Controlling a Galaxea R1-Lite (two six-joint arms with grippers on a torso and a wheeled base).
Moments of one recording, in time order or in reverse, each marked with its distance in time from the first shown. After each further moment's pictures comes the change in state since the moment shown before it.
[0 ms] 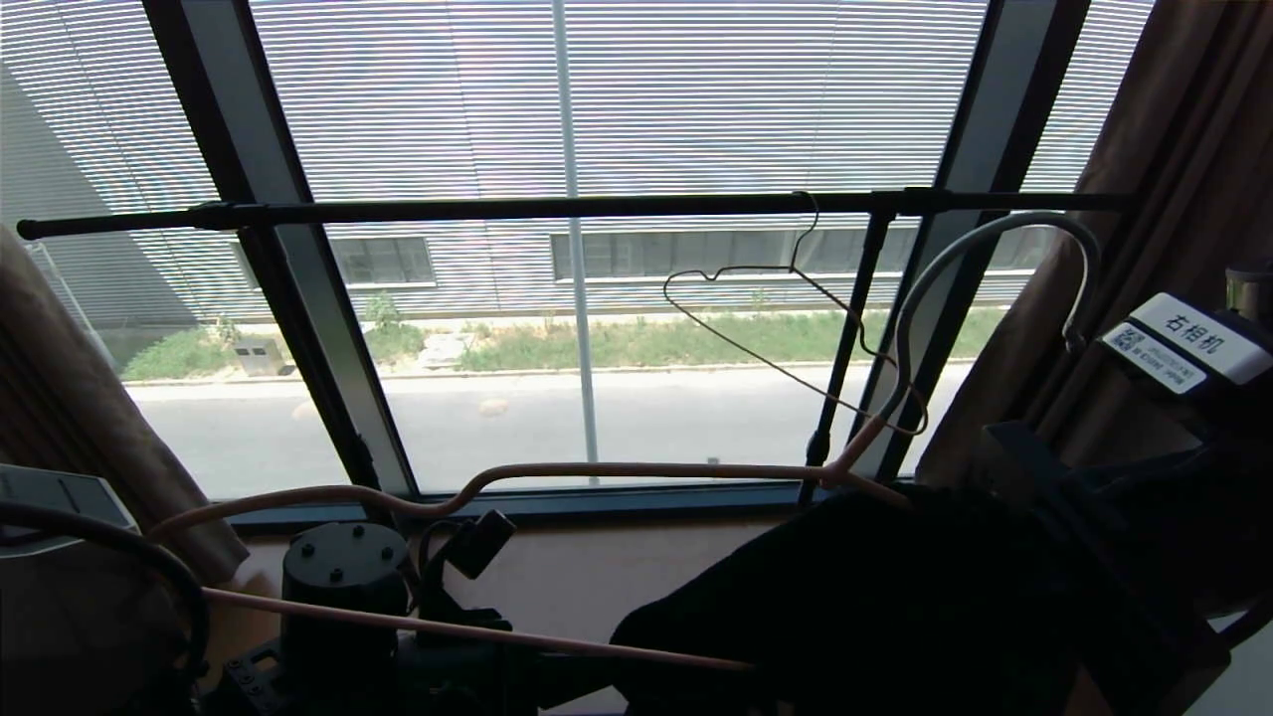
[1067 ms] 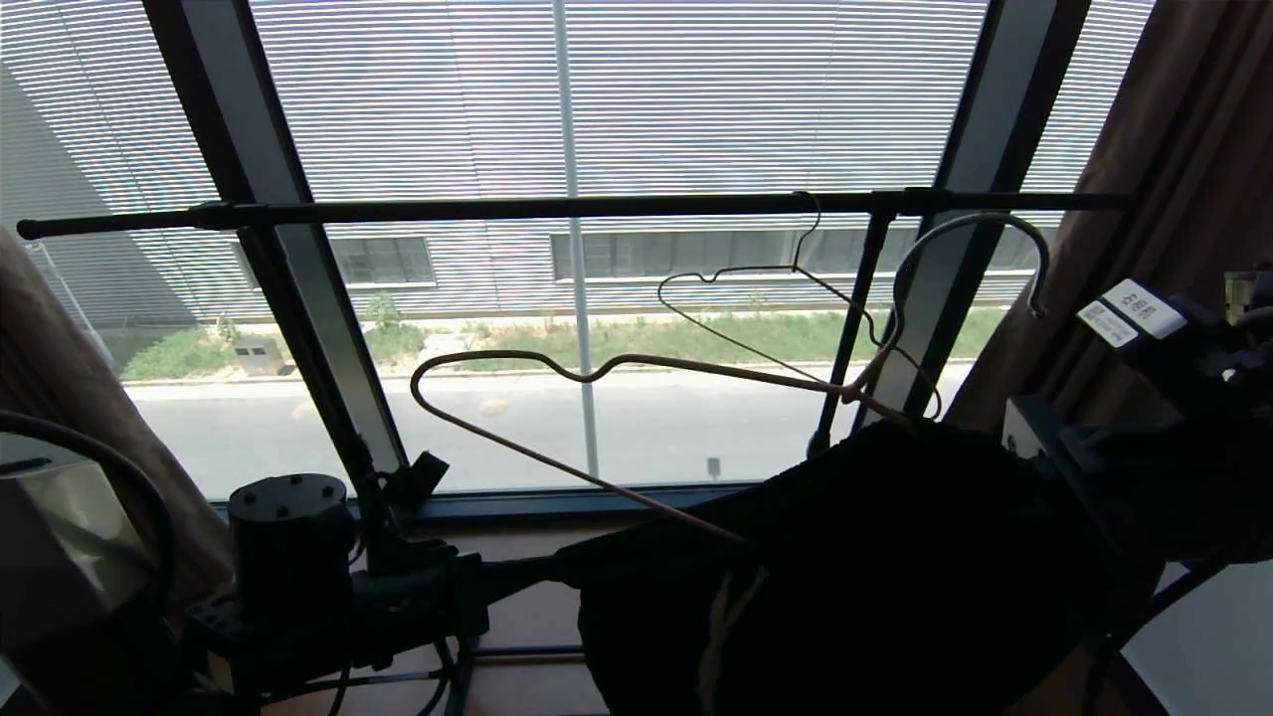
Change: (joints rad) left arm 0.221 -0.001 -0.061 -0.002 0.001 0.047; right arm -0.199 0.022 0.014 0.002 -0.044 0.000
